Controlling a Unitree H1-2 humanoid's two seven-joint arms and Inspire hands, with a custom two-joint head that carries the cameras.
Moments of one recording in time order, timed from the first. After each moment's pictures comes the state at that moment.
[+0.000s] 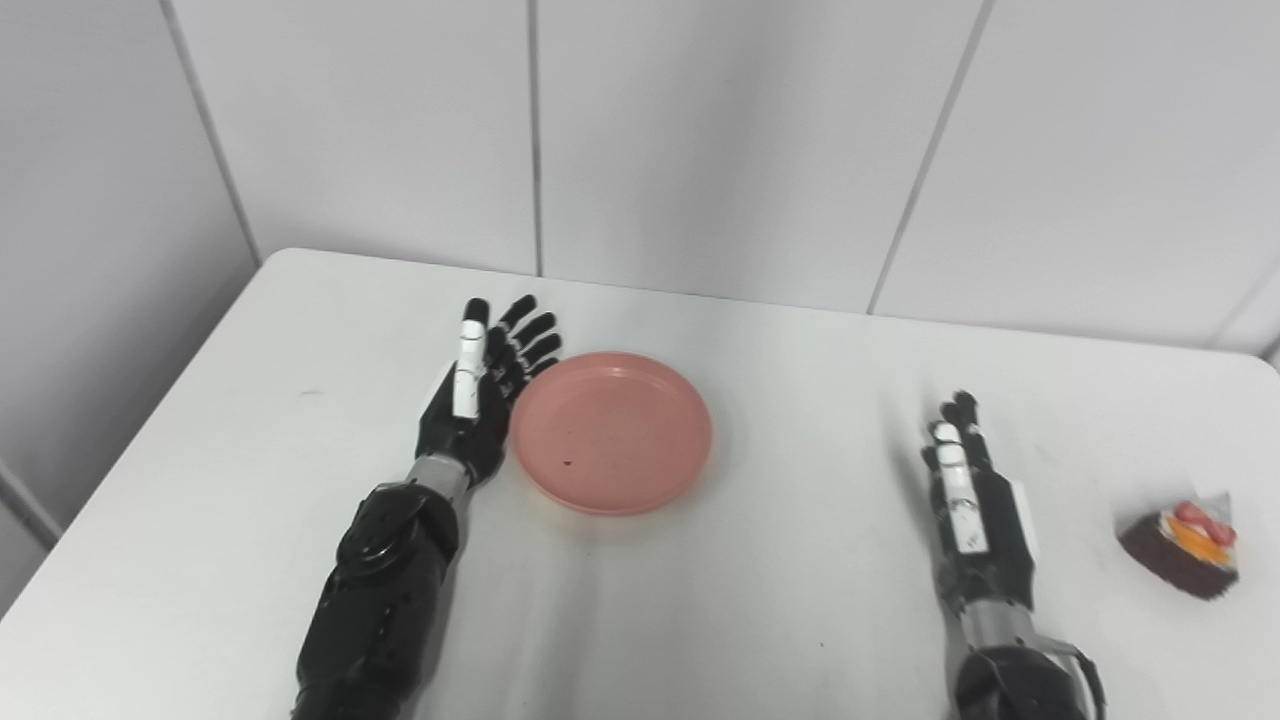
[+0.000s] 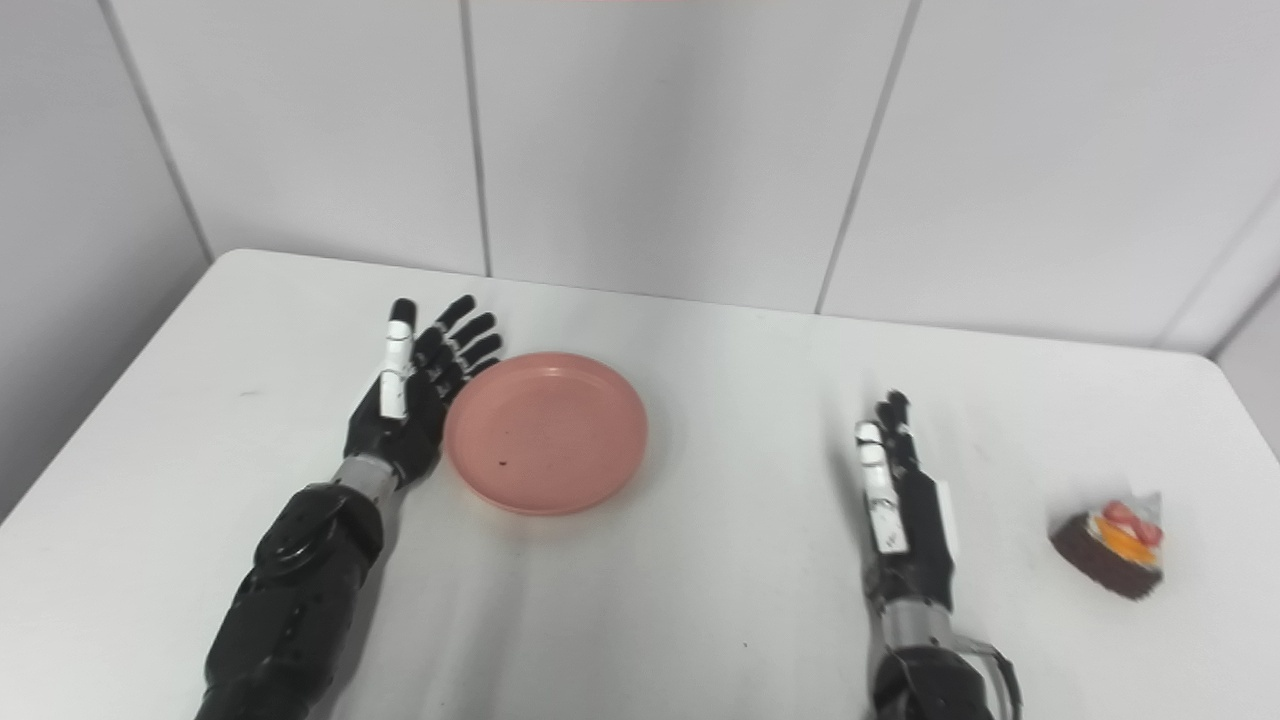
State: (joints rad) left arm -0.49 0.08 0.16 0.39 -0.34 0.08 -0.17; right arm -0.33 -0.02 -0.08 0.24 0.12 -0.11 0.02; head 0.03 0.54
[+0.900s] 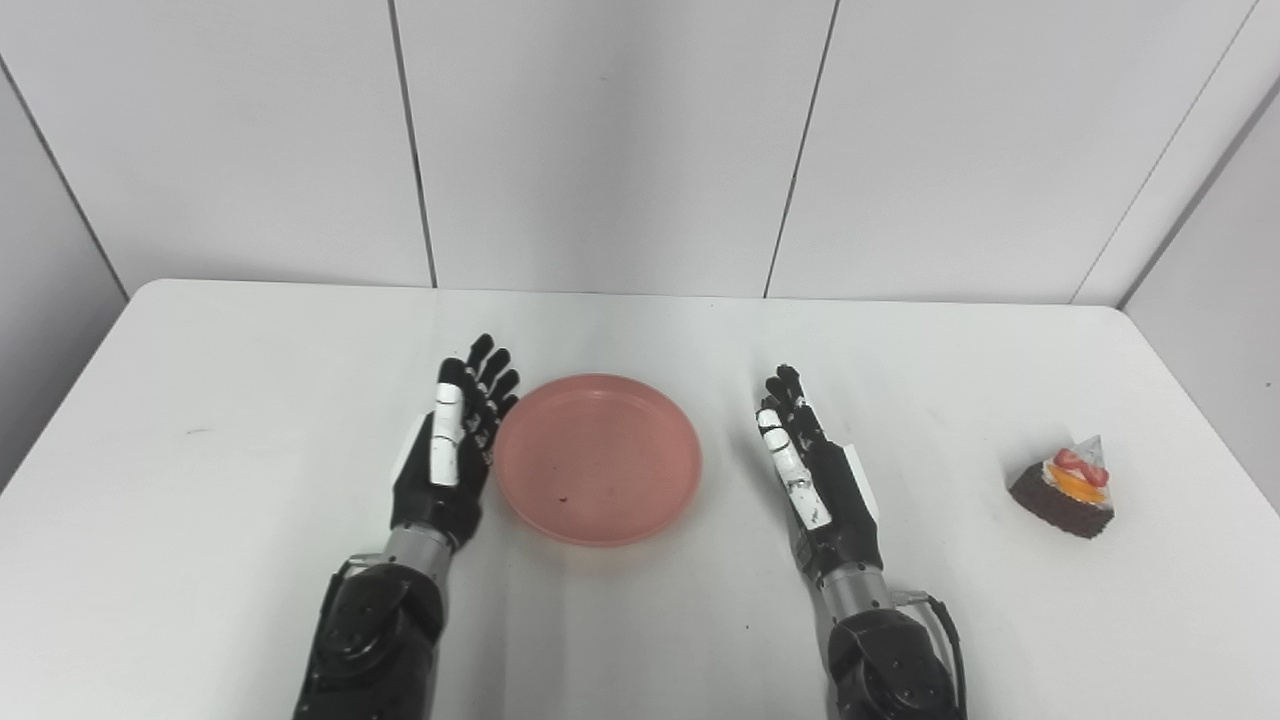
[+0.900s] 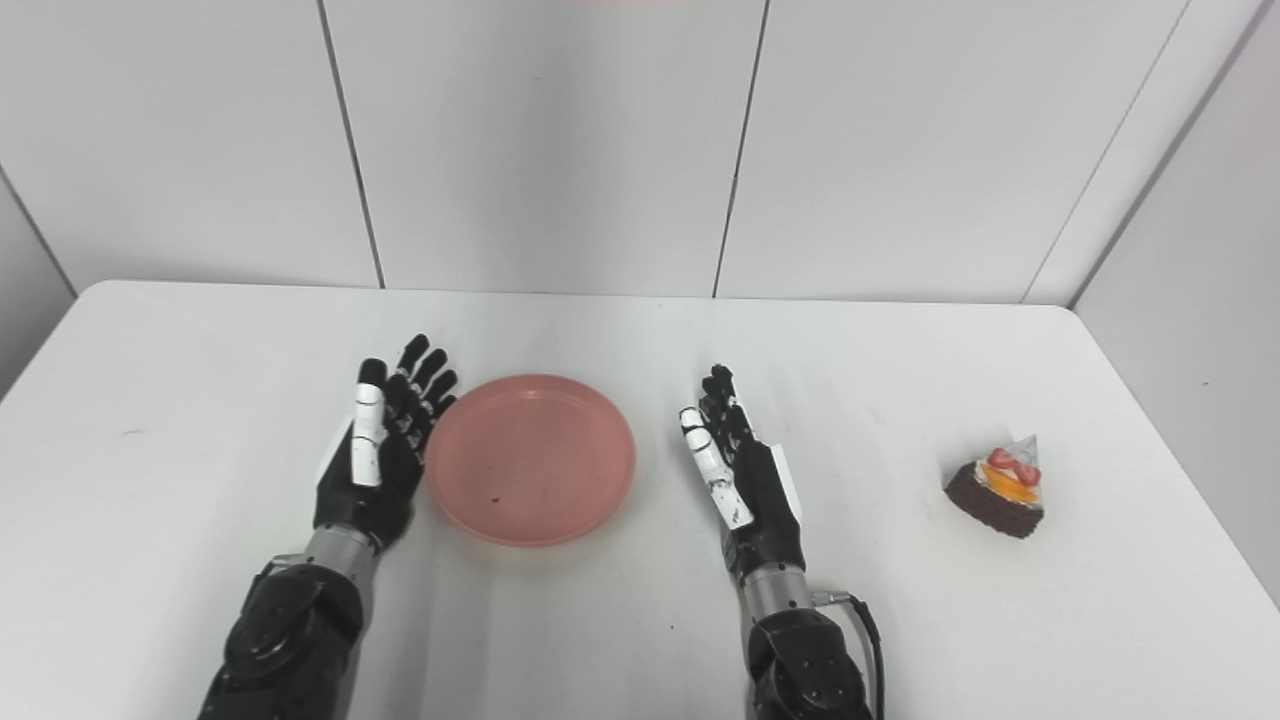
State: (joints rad) left arm -0.40 -0.04 0.04 0.33 -0.24 -0.04 -0.16; right arm -0.31 0.00 0.00 0.22 0.07 -0.11 0.06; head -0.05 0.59
